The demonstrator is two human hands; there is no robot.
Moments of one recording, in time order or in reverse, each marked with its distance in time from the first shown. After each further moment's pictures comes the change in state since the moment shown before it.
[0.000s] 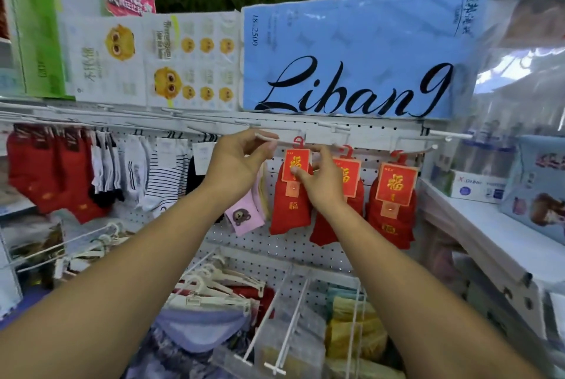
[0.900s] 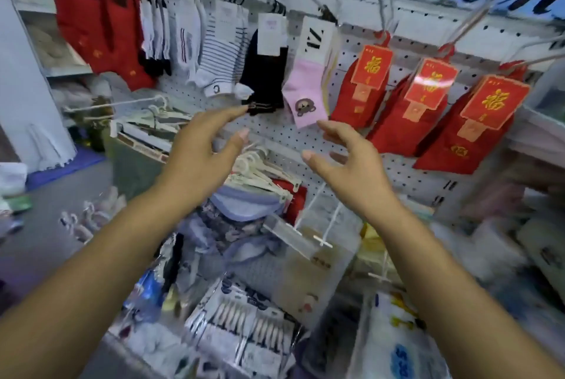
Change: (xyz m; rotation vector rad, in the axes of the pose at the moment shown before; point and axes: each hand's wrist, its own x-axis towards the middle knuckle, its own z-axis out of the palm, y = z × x) left_hand -0.186 -0.054 -0.106 0.430 0.047 -0.177; right_hand -0.176 -0.051 0.006 -0.114 -0.454 -0.007
